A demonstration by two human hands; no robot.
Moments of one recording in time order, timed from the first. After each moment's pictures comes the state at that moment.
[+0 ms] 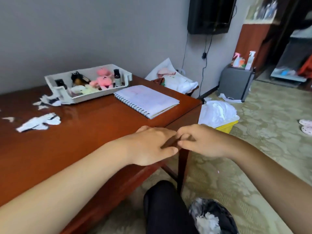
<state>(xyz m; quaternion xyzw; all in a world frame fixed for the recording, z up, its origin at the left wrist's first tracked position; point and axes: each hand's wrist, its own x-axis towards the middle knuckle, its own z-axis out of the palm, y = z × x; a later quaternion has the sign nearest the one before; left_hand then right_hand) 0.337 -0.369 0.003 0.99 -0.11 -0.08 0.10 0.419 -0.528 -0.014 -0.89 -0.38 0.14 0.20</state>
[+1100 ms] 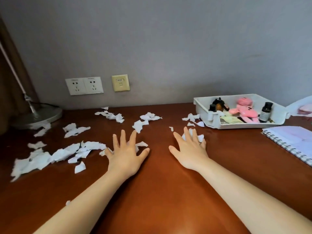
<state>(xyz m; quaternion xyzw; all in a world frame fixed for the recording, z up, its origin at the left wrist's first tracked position) 0.126 -0.066 -0.034 0.81 0.57 0.11 0.08 0.302 -0.140 -0.039 -0.84 -0.54 0.04 0.09</state>
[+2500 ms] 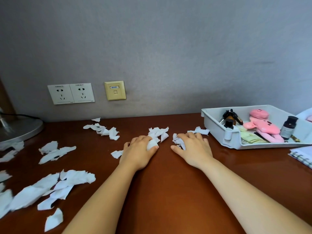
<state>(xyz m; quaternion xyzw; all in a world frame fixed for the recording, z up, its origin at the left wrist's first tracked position) 0.193 0.056 -0.042 0.89 0.43 0.15 0.10 0.351 -0.044 -0.035 -0.84 -0.53 -0.05 0.13</state>
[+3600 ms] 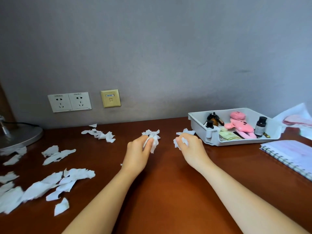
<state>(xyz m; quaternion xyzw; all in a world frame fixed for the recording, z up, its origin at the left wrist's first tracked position) 0.184 -0.009 -0.021 0.82 0.32 0.41 0.22 0.334 -0.102 -0.016 -0.76 -0.48 0.04 0.44</state>
